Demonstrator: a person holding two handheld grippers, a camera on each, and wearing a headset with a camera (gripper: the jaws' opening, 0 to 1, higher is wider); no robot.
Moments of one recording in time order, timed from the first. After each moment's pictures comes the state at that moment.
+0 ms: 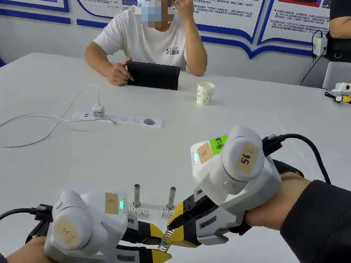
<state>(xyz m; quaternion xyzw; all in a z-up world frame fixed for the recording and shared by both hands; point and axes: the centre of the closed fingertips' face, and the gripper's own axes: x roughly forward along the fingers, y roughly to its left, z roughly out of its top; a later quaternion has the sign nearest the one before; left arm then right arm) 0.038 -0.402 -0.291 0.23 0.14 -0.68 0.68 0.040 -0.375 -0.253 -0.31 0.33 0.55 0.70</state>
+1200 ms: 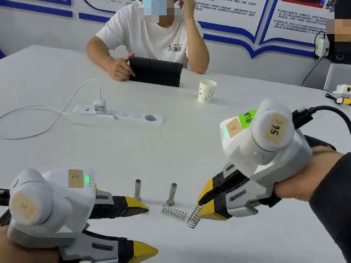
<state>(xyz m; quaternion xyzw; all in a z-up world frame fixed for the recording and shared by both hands) 0.059 -0.364 -0.267 0.16 0.15 -0.64 0.74 0.062 -0.435 -0.233 -0.34 0.36 0.50 0.71</state>
